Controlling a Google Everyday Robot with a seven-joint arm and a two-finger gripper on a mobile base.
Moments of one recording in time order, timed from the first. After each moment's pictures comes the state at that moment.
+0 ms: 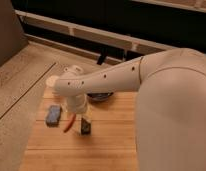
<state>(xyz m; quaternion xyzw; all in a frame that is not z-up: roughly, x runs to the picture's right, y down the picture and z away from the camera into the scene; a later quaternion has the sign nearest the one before) -0.097 0.145 0.720 -0.22 0.28 0.73 0.59</state>
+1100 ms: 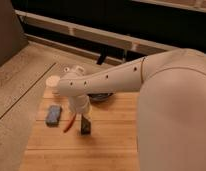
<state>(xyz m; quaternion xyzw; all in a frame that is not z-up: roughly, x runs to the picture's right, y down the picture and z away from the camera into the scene) -0.098 0.147 0.718 -0.22 0.28 0.73 0.59</state>
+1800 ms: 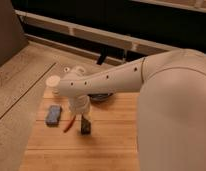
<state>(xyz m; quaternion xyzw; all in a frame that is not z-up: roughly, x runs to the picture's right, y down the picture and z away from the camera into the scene) -0.088 0.167 0.727 -0.23 0.29 0.73 0.57</state>
